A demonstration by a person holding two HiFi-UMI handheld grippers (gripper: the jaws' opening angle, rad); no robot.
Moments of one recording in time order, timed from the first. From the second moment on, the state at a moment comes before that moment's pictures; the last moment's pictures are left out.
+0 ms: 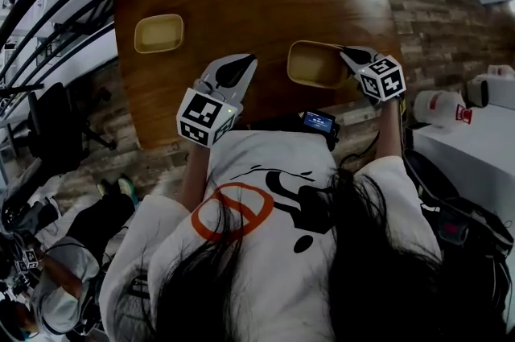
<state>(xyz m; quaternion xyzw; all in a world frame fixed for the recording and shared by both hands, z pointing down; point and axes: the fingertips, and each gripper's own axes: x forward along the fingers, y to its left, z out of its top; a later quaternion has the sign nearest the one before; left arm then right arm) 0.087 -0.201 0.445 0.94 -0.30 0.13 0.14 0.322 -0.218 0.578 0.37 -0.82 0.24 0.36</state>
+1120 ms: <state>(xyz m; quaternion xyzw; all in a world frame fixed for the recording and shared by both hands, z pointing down) 0.069 -0.206 0.451 0.92 -0.34 0.15 0.14 0.342 -0.234 0.598 0.33 -0.84 0.22 0.37</state>
